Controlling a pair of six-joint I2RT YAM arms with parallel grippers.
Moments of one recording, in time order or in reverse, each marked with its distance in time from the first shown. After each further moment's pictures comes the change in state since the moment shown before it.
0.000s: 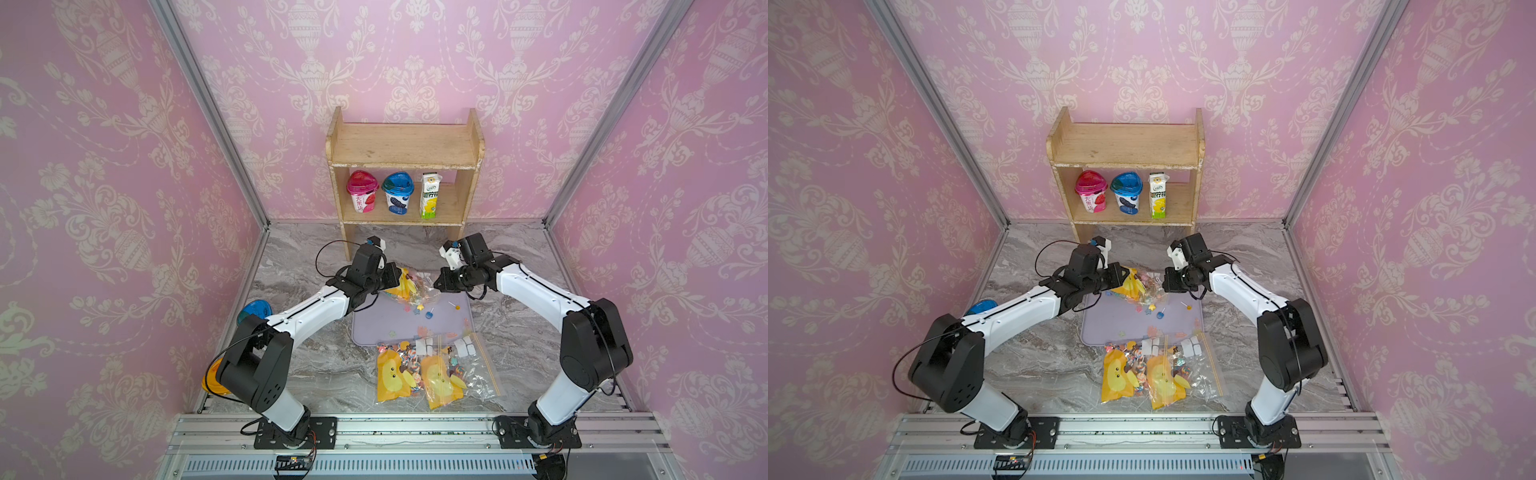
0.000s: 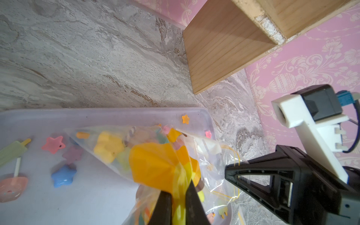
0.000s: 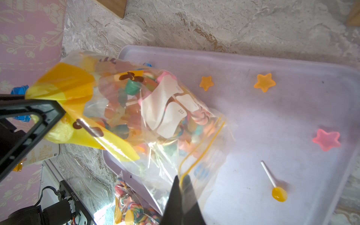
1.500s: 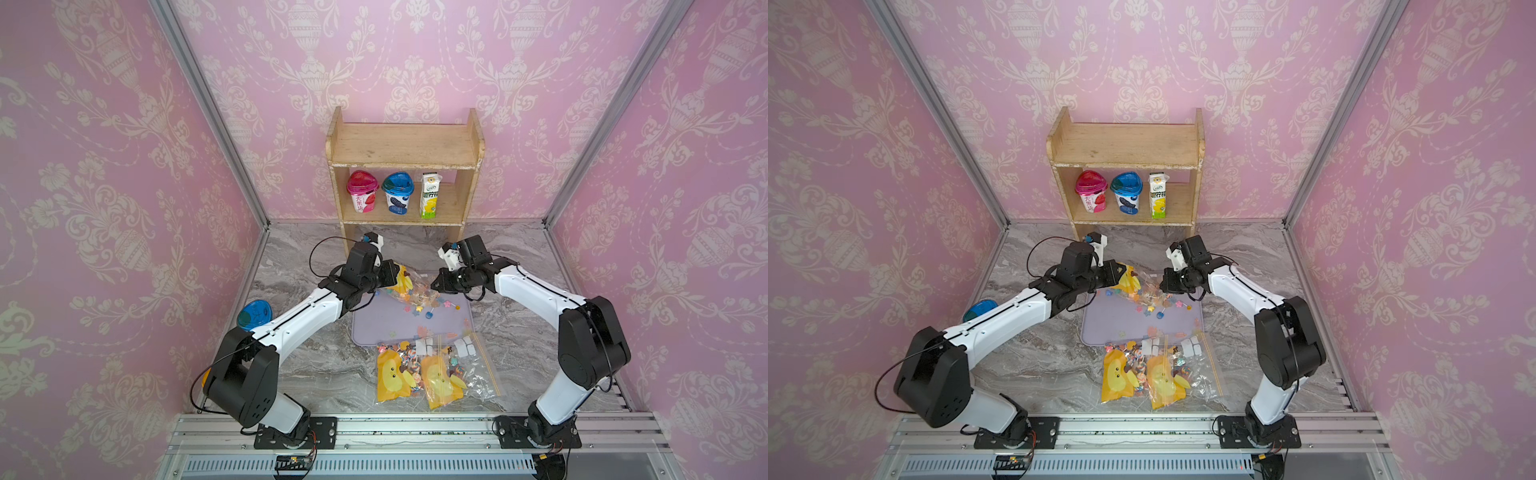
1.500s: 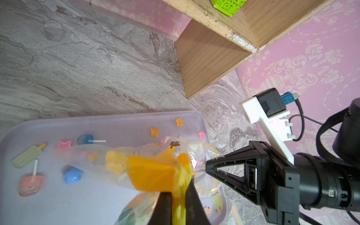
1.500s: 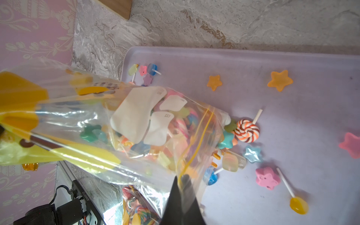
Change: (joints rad) left arm 0.000 -0.087 0.003 -0.049 -0.011 0.037; right arm -0.001 0.016 -0.027 0.060 -0.050 0.044
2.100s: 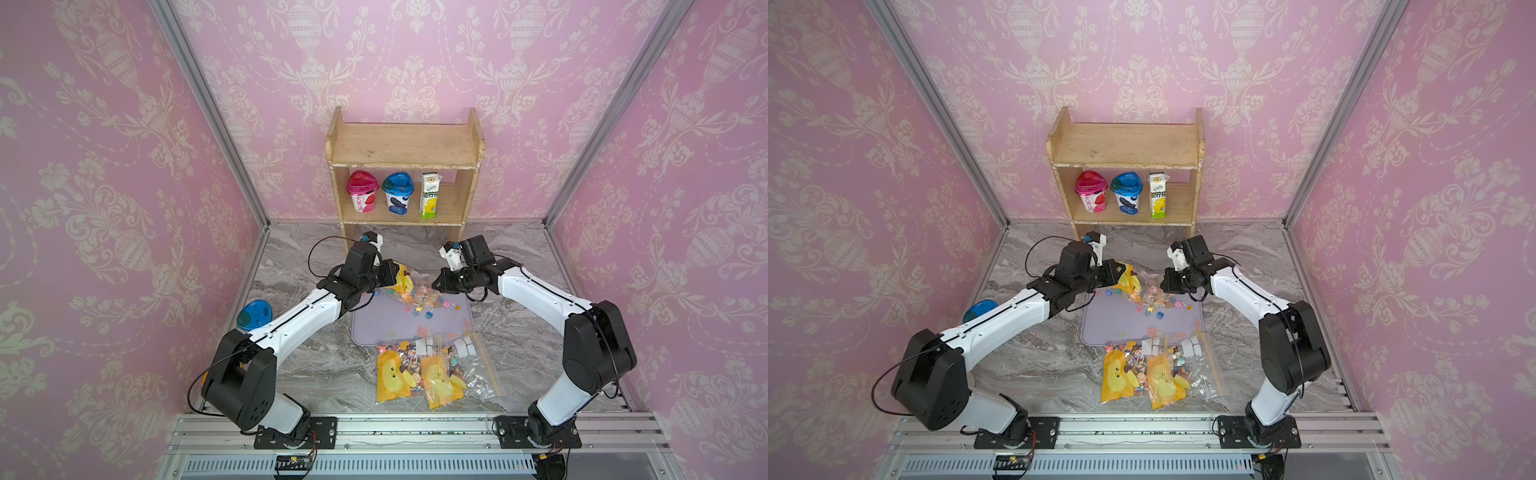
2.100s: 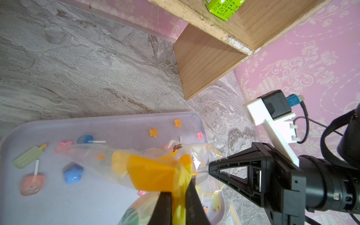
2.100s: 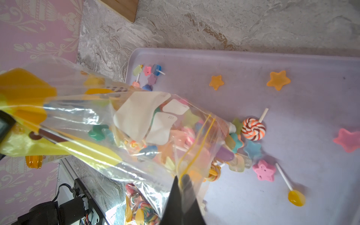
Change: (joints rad) left arm 0.000 -0.013 0.000 -0.005 0.001 0.000; right arm 0.000 -0.043 -0.019 -0.002 0.004 0.000
